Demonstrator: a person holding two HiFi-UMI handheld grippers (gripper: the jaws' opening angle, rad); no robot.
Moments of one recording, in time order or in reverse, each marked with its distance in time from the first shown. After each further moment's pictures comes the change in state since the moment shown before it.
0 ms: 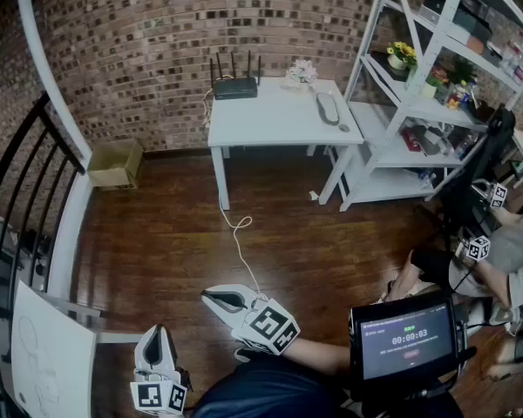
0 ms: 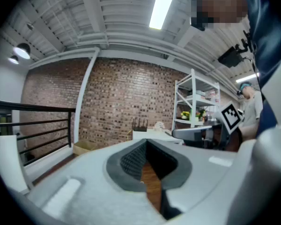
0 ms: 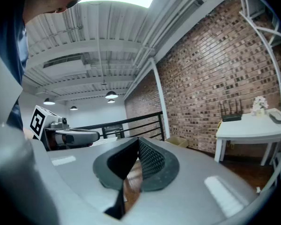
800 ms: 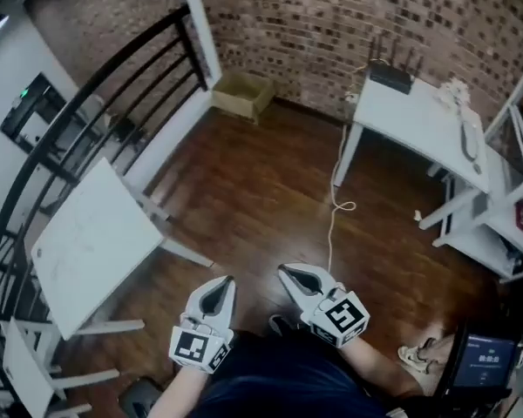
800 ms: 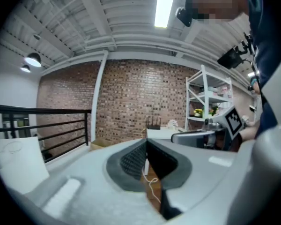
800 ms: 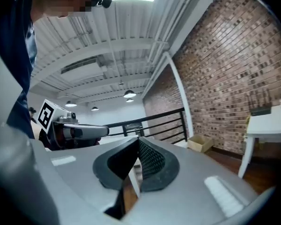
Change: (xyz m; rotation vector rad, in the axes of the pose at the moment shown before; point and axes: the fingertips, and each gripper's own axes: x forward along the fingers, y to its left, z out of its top) left arm 0.009 -0.062 0.031 0.000 0.034 0.327; right arm -0.025 -0.010 0.036 0.045 0.007 0.432
